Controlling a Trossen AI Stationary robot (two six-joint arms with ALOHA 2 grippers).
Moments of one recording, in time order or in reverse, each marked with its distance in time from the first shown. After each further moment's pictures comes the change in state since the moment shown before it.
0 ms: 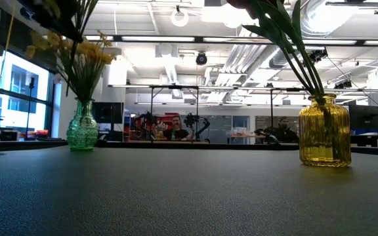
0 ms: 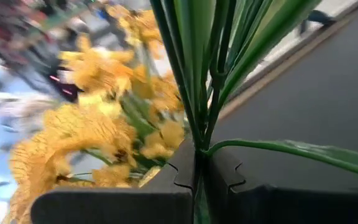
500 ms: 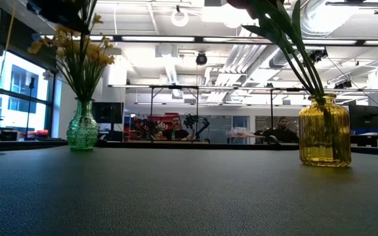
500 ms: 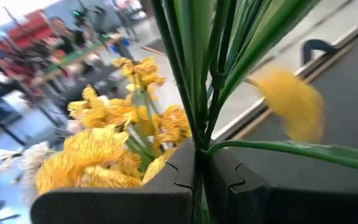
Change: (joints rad) left arm 0.002 -0.038 -0.046 0.231 -0.112 0.250; right arm -0.018 0.000 0.000 0.000 -0.004 0.000
